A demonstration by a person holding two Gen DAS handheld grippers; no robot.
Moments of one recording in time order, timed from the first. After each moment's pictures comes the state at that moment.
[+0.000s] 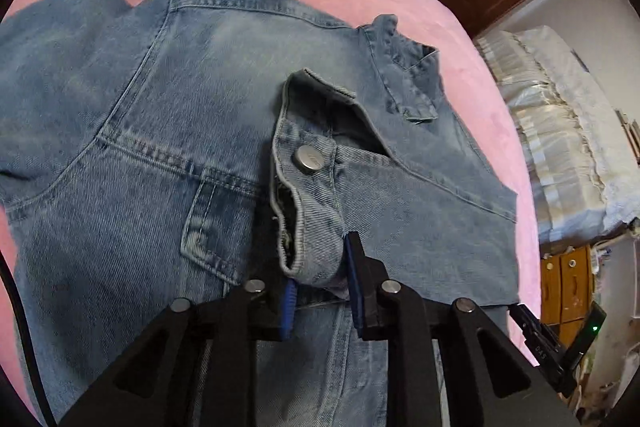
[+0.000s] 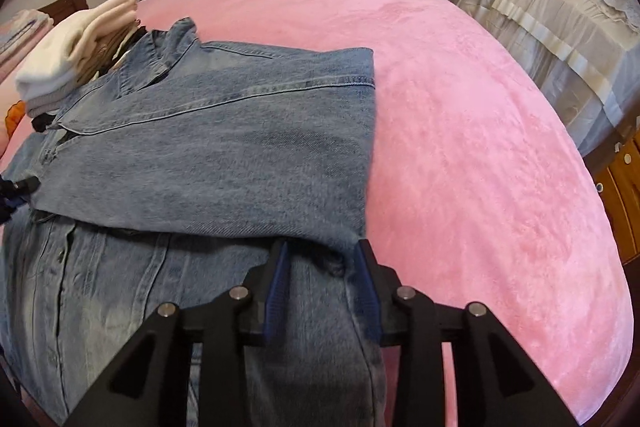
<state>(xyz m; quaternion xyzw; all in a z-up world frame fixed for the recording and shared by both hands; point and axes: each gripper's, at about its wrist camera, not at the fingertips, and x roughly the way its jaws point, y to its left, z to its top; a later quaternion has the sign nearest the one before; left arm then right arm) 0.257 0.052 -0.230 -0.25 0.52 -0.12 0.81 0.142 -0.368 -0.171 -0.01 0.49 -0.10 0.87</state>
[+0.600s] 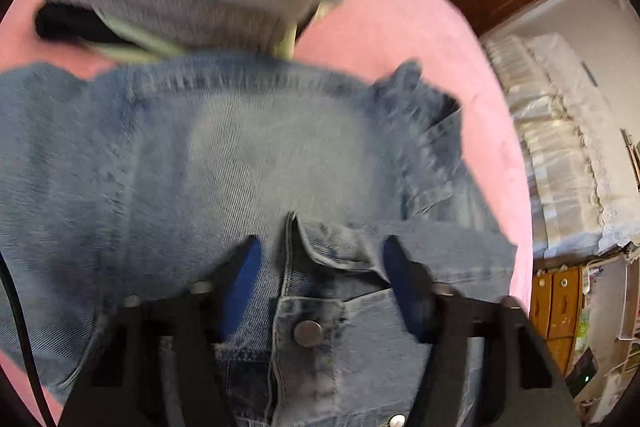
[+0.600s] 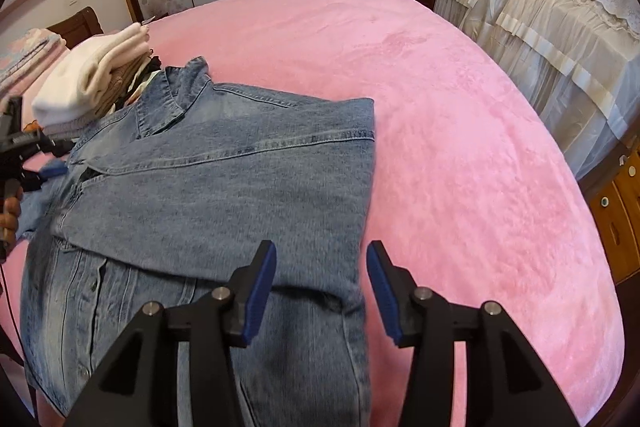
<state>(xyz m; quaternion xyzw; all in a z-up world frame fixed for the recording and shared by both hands) 0.374 0.077 -0.230 -0.26 0.56 -0.12 0.78 0.164 -0.382 -0.135 0.01 0.46 -0.08 0.88</state>
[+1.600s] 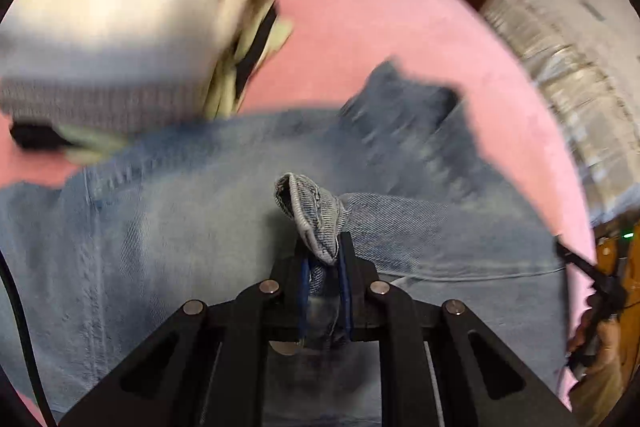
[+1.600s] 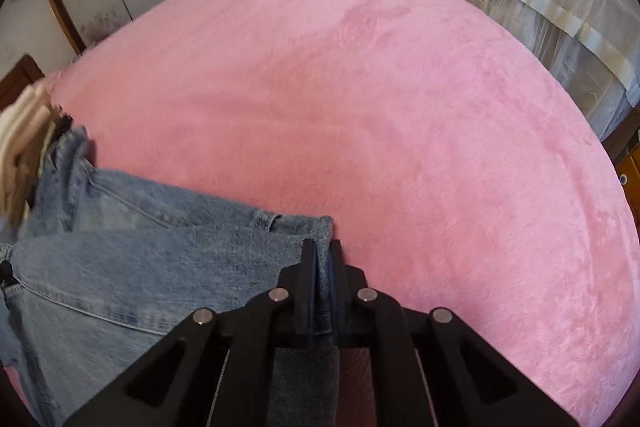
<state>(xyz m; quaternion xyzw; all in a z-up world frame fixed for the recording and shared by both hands) 0.400 0.014 -0.220 -0.12 0.53 -0.08 0.84 0.332 -0.467 -0.195 0.07 0.49 -0.15 0.85</state>
